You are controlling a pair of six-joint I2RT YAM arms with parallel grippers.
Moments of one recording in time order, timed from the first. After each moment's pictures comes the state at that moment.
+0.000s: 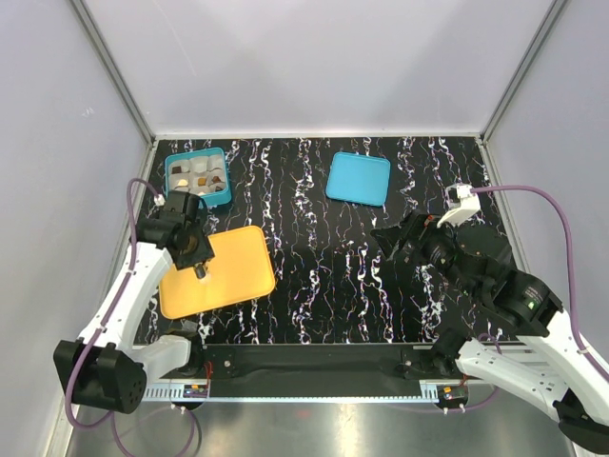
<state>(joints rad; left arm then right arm) -0.16 1.09 0.98 -1.03 -0.19 -0.54 0.82 0.68 1.07 -0.66 0.29 0.66</state>
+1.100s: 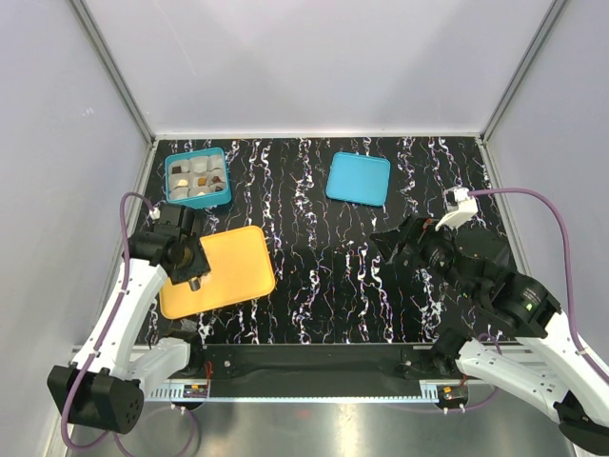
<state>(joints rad) -0.17 0.98 0.94 -1.14 -0.19 -0.55 0.82 0.67 1.05 -0.66 0.27 0.67</state>
